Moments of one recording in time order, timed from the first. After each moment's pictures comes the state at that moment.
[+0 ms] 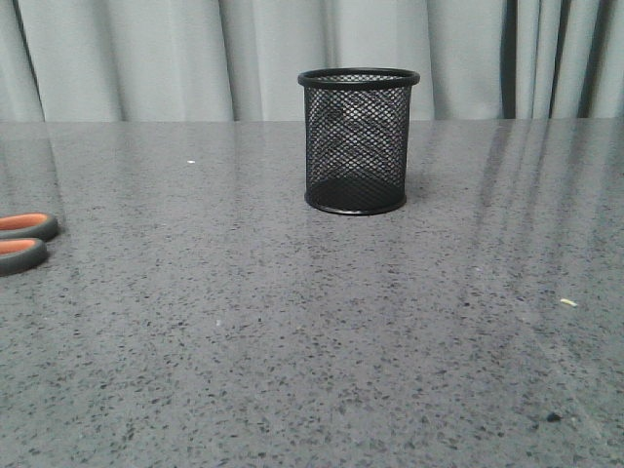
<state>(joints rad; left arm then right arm) -0.05 0.50 -0.80 -0.34 0.80 0.06 0.10 0.72 -0.79 0.33 0.72 -0.16</state>
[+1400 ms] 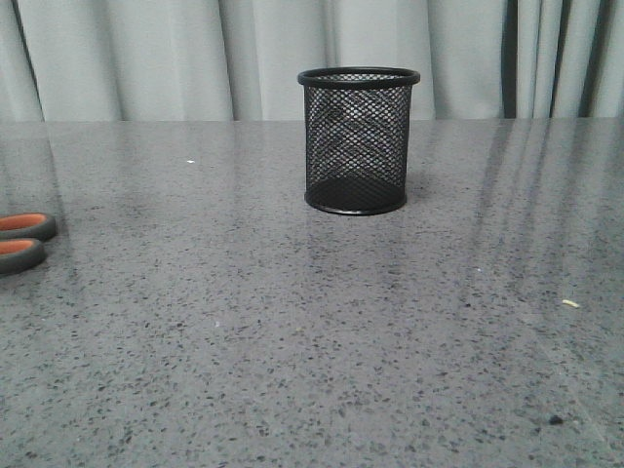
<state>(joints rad) -0.05 1.23 -1.22 -0.34 1.24 0.69 0.11 0.90 -0.96 0.29 0.93 -0.22</state>
